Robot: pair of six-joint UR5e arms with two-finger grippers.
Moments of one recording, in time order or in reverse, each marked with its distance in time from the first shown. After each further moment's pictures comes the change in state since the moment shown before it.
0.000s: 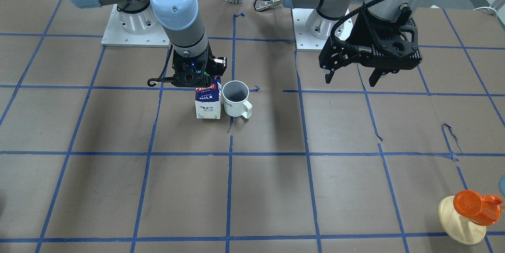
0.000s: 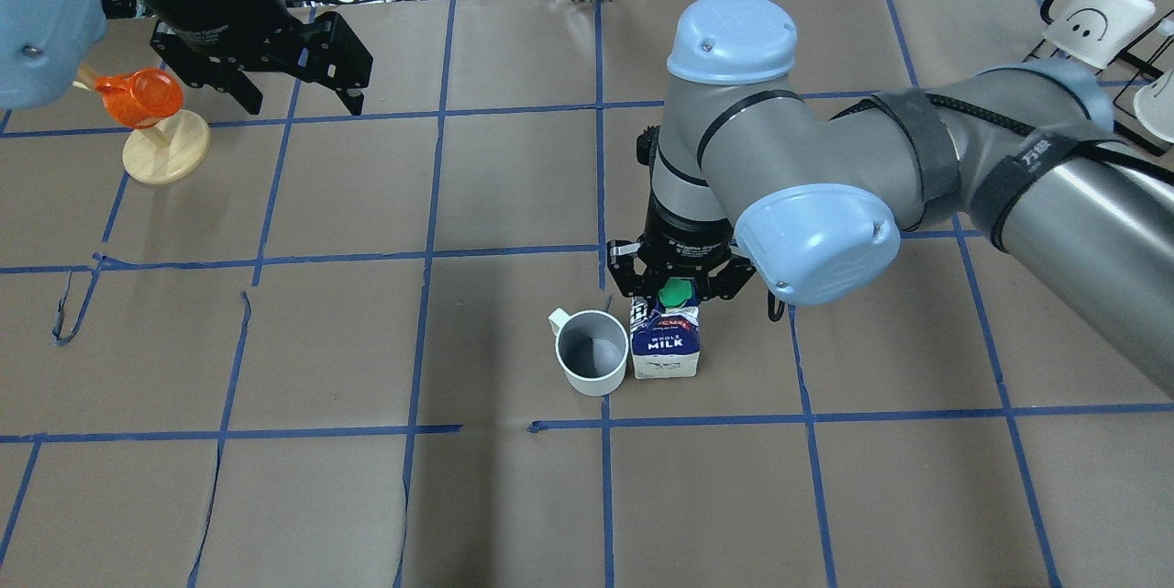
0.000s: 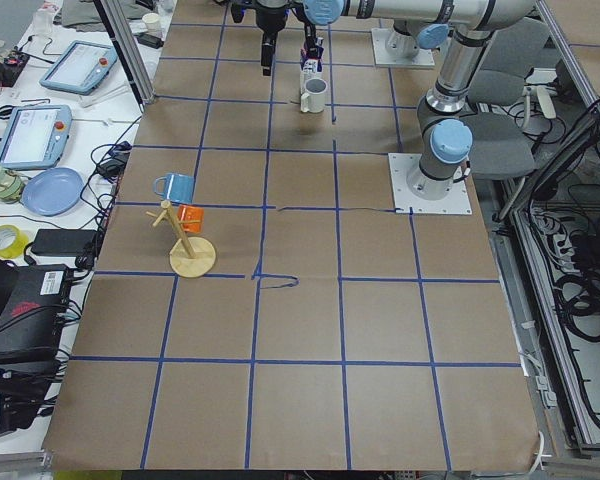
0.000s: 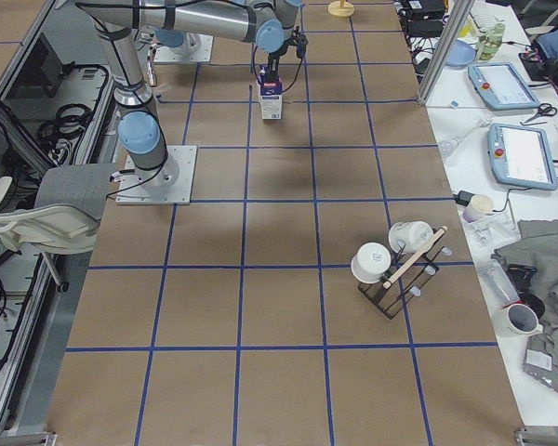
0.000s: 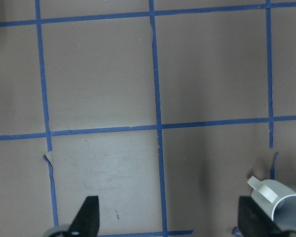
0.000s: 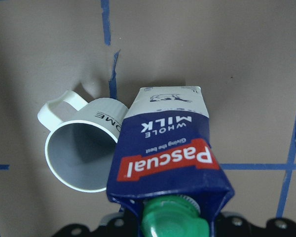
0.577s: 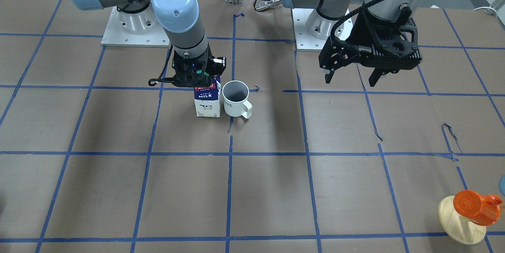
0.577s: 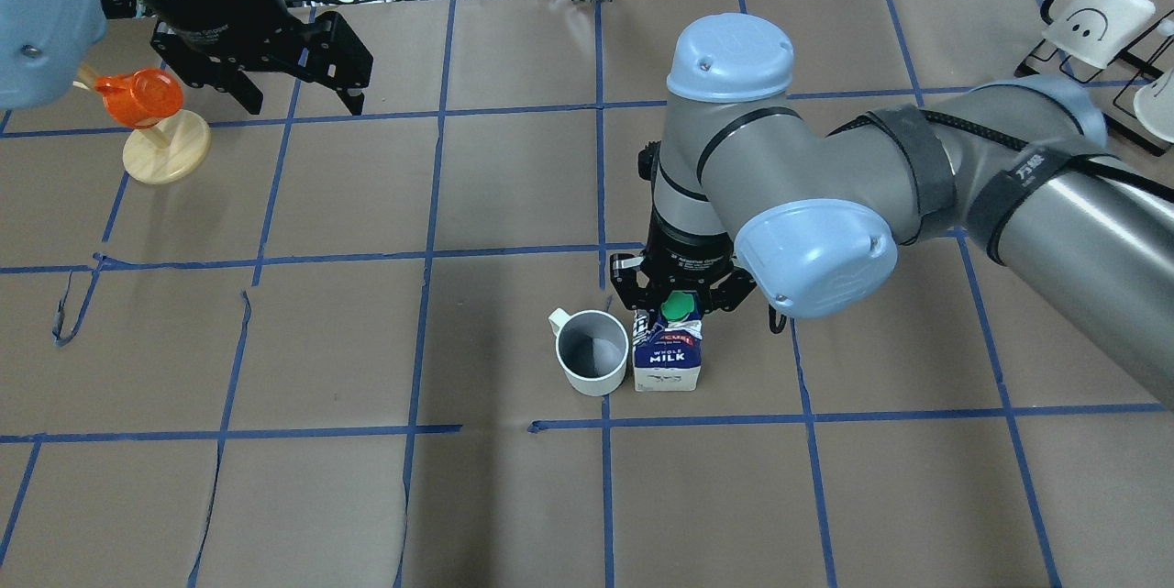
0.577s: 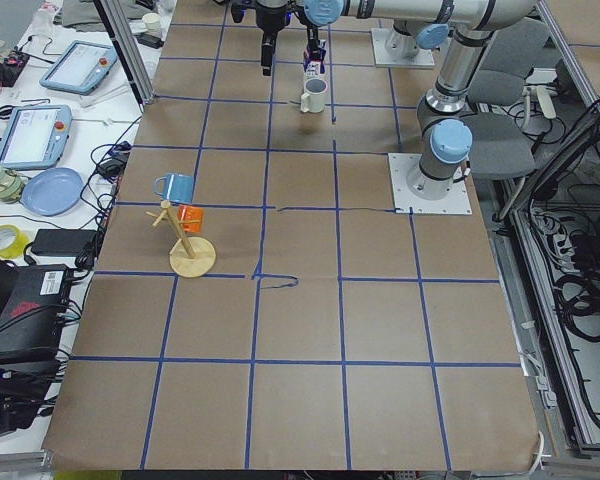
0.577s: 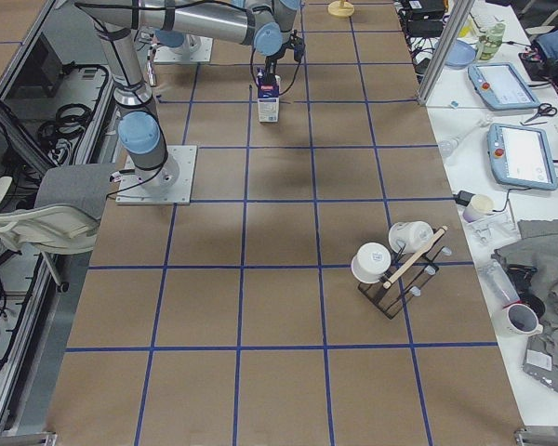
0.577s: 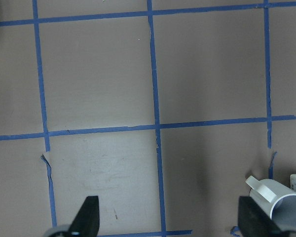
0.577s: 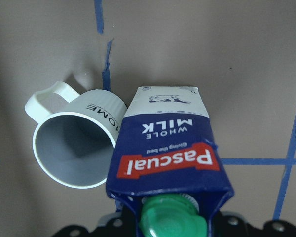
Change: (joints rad) left arm 0.000 0.000 0.000 0.000 -0.001 0.000; right arm 0.000 -0.001 0.020 0.004 -0.004 -0.008
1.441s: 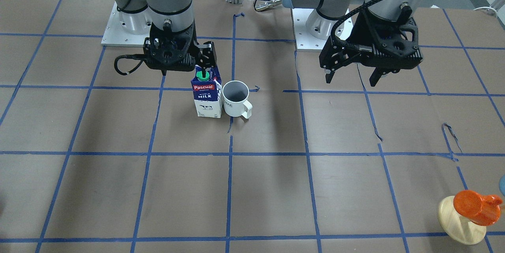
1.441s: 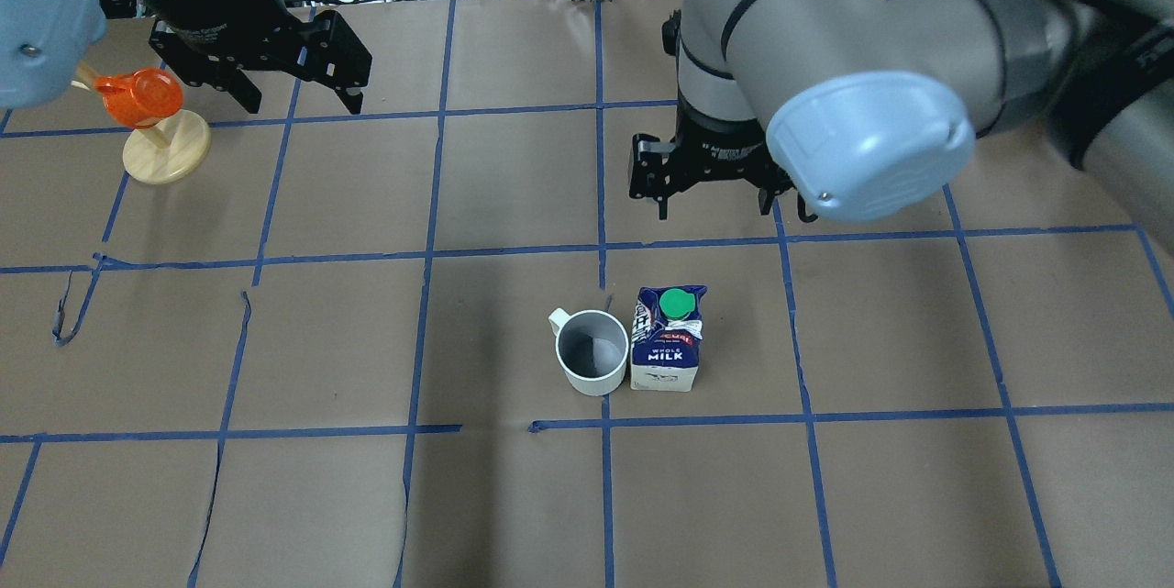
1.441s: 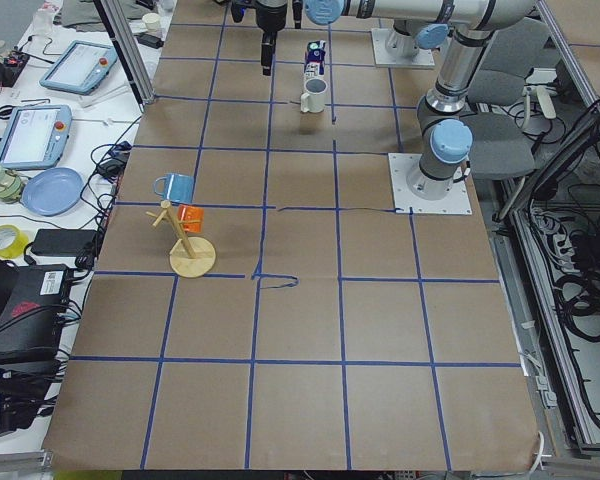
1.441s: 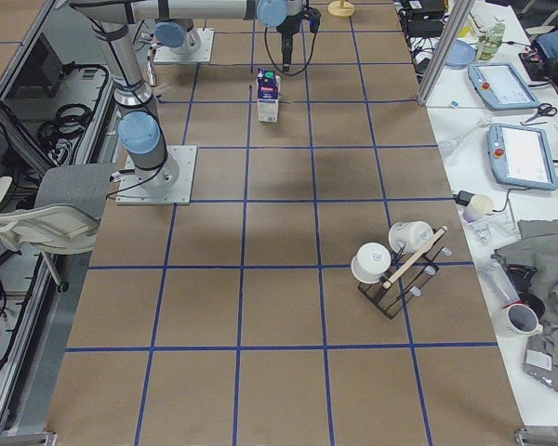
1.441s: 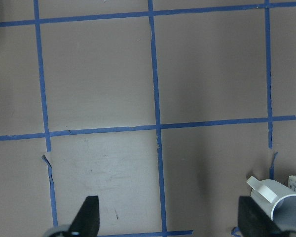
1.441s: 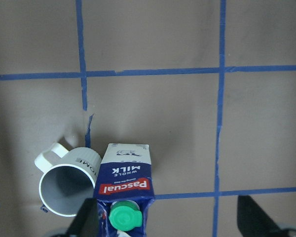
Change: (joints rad) left arm 0.000 0.001 0.001 0.000 0.003 0.000; right arm -0.024 -0.027 -0.292 0.157 -0.187 -0.005
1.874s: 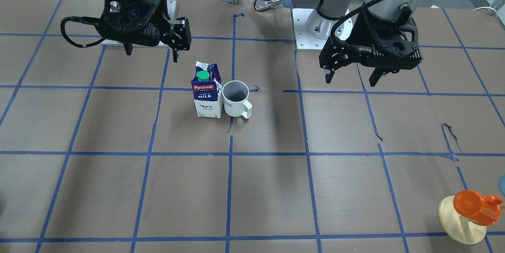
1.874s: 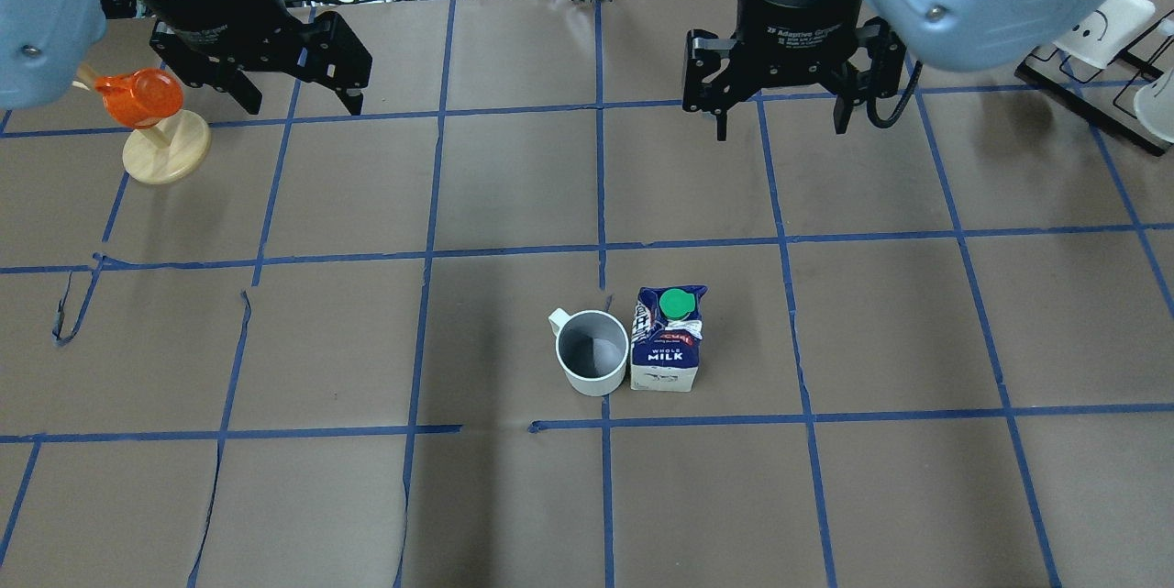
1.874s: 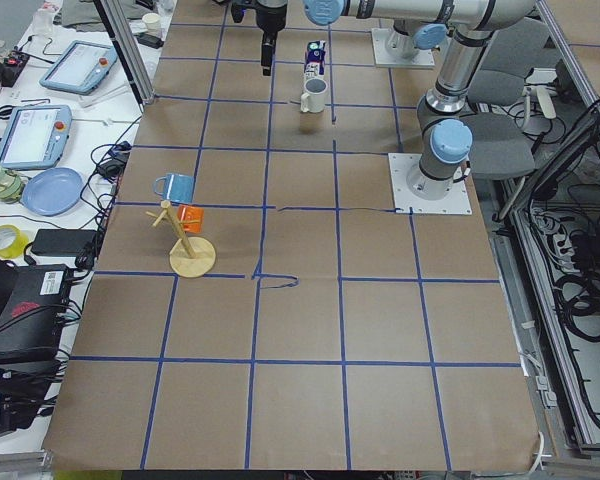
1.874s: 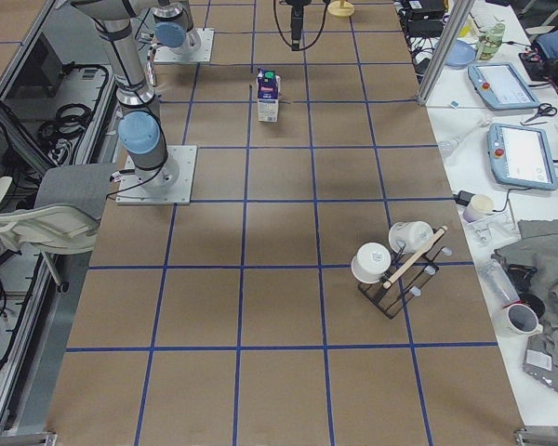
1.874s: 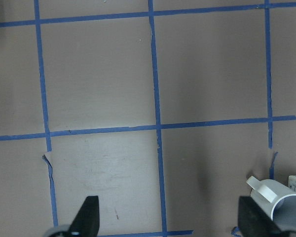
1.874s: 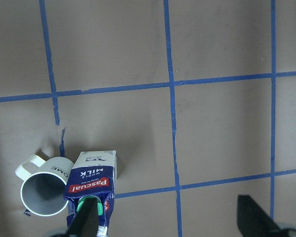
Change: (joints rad) left arm 0.000 -0.001 -0.001 0.000 0.000 0.000; right arm -0.055 0.005 -0.160 0.154 -0.061 -0.005
